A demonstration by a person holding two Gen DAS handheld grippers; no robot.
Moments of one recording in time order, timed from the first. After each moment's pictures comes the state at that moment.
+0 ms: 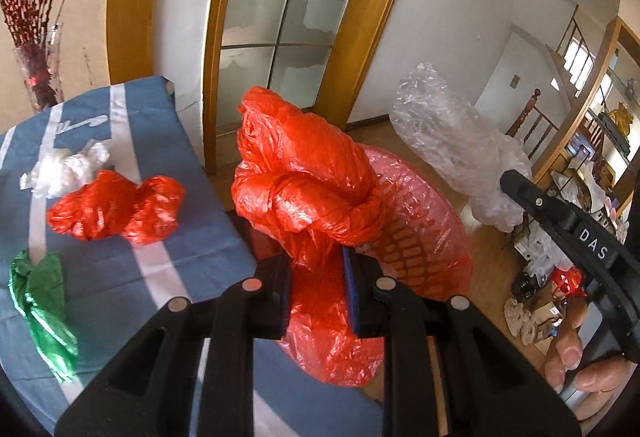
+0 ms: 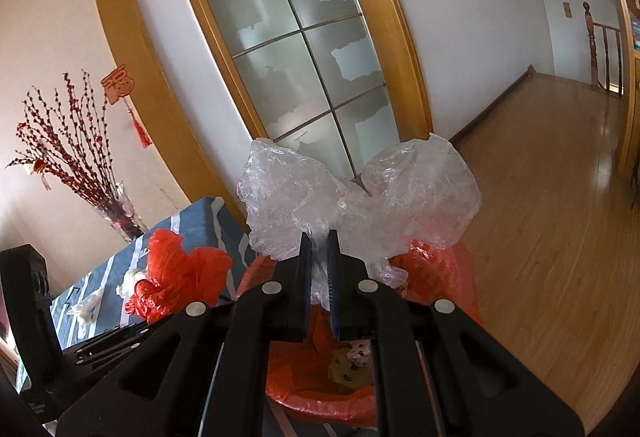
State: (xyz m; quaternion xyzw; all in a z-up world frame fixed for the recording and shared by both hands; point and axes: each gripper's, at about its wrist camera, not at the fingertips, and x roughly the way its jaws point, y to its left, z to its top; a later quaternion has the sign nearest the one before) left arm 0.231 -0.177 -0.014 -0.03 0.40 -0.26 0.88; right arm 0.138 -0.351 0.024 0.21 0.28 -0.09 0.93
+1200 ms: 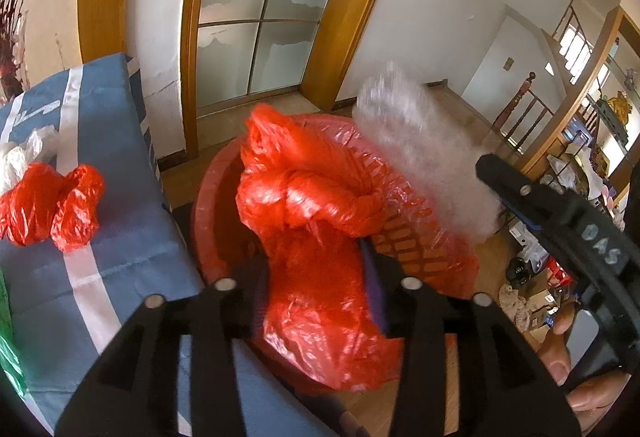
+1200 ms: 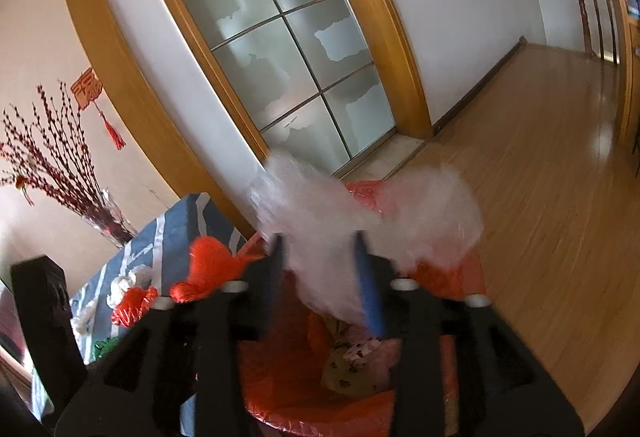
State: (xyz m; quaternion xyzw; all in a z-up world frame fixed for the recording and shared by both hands) left arm 0.261 -0.216 -0.049 -0.02 0.43 -0.28 0.86; right arm 0.160 -0.370 -0.007 0.25 0.30 -0.10 0.91
